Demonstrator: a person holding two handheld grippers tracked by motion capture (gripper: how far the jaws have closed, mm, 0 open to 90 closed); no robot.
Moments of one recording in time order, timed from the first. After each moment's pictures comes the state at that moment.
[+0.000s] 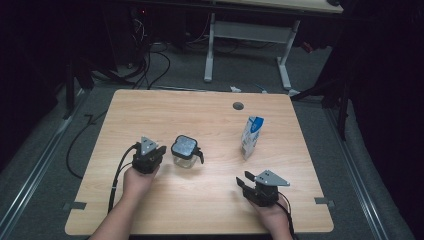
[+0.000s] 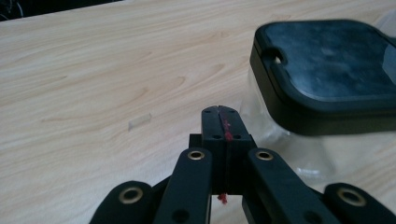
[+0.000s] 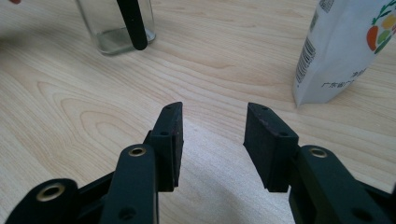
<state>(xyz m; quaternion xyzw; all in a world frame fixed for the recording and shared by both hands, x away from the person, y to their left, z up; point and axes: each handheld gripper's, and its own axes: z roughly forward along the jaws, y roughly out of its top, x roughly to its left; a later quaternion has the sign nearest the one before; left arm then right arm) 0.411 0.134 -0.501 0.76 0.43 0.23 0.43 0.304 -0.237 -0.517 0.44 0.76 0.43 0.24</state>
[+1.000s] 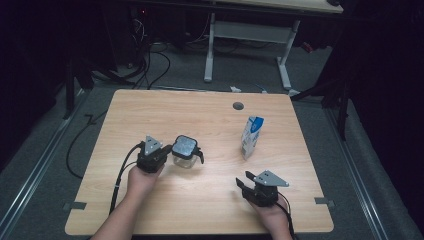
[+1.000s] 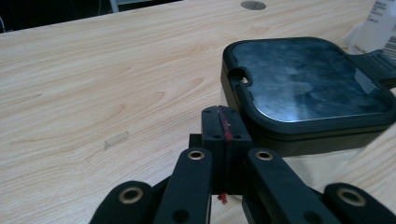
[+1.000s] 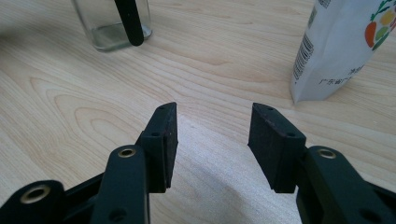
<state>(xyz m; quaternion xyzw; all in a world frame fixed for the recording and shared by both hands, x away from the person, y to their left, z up) 0.407 0.124 -0.499 0.76 0.41 0.23 0.45 0.304 -0.237 -0.519 0.44 0.76 0.42 0.24</state>
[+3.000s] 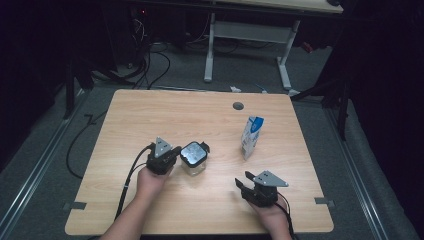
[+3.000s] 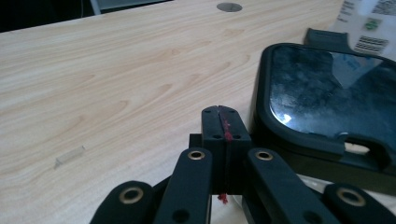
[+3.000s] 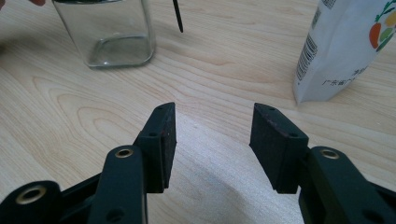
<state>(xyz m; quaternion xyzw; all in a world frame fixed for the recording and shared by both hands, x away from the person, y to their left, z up) 0.403 0.099 -0.506 0.77 0.39 0.22 0.46 0.303 -0.235 -0.519 0.43 0.76 0.42 0.24</state>
